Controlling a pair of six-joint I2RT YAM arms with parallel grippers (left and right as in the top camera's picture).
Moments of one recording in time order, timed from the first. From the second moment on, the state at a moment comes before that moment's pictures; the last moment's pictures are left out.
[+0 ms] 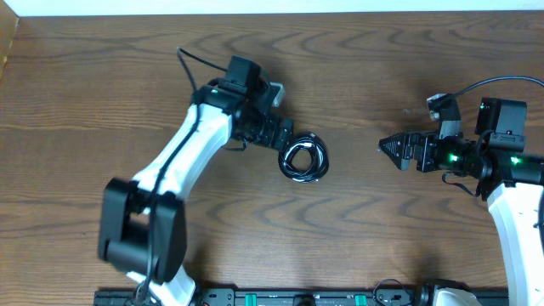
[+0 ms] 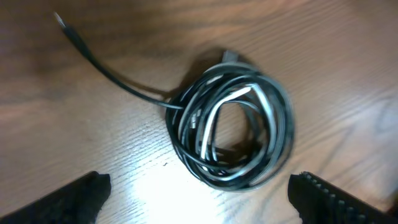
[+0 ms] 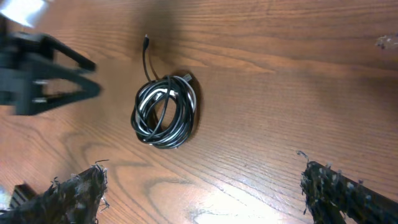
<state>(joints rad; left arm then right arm) -0.35 1.81 1.35 -0.80 0.39 -0.04 -0.13 1.24 0.98 -0.78 -0.66 -0.05</state>
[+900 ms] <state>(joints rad) -0.38 2.02 1.35 -0.76 0.33 -0.04 -0.13 1.24 0.98 -0.77 -0.60 -0.02</state>
